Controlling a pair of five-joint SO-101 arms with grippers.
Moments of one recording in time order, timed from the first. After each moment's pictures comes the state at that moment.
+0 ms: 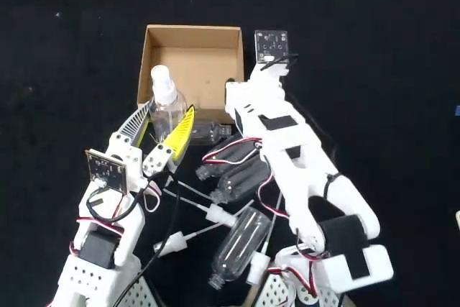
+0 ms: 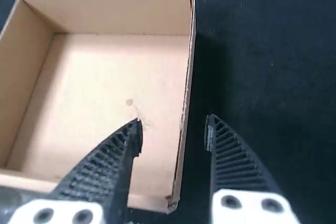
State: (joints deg) left arm 14.2 -103.8 96.1 10.4 1.2; right arm -14.1 -5.3 44.4 8.3 -11.2
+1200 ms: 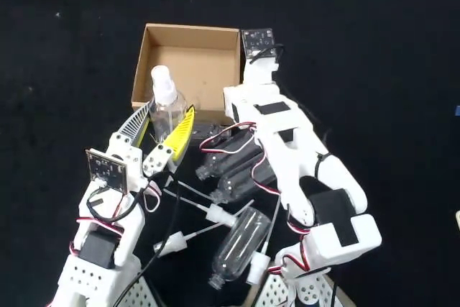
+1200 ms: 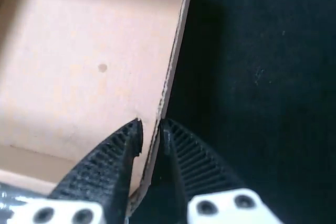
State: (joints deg) left arm 14.2 -103.8 96.1 10.8 1.2; right arm -13.8 4.5 33.4 21.5 -6.3
